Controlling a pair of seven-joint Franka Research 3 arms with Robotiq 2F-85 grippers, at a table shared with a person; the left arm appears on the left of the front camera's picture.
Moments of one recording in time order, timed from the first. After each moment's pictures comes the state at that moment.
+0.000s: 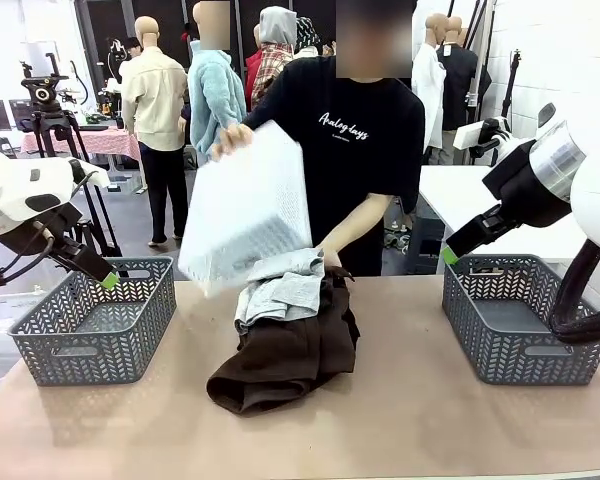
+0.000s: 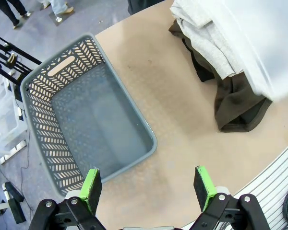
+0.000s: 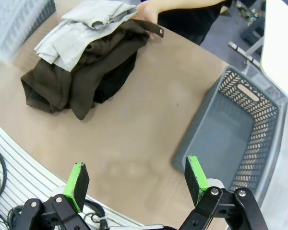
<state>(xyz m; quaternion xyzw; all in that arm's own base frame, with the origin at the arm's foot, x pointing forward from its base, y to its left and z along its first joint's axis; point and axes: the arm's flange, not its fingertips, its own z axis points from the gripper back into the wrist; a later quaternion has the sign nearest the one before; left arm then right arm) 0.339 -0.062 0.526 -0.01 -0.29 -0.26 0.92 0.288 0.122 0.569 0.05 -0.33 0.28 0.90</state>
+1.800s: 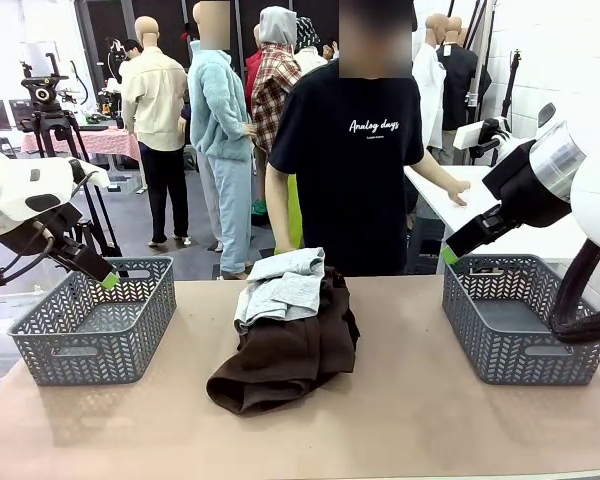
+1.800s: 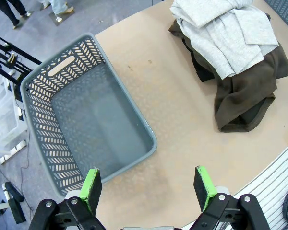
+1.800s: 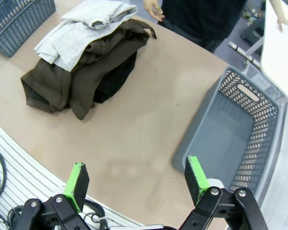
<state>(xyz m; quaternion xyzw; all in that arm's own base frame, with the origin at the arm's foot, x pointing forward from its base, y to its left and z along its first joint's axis) 0.339 -0.062 0.526 -0.01 -0.29 -0.26 0.92 0.288 0.122 0.569 0.05 -0.33 0.28 0.90</state>
